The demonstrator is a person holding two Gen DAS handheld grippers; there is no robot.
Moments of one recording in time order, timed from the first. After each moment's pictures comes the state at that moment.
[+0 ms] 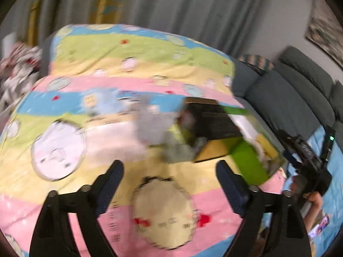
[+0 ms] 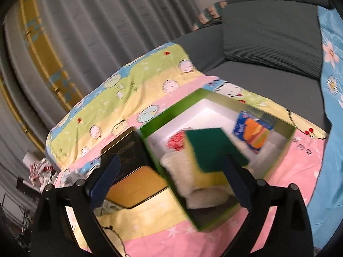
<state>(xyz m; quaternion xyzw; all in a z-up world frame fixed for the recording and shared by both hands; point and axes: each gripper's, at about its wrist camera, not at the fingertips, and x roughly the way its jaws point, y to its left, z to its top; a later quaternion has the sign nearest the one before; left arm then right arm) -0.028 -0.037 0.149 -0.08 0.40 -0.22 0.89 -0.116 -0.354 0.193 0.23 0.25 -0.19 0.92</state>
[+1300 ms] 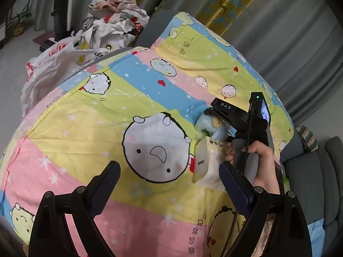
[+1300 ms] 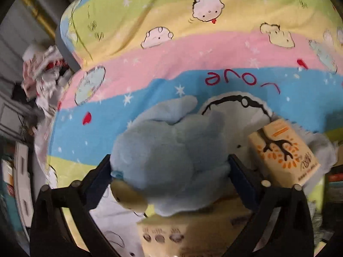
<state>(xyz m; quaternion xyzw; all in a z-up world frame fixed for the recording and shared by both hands) 0.008 0.141 0.119 -0.27 0.42 -0.03 0.87 0.221 -0.082 0.081 0.14 0.53 0.00 0.84</state>
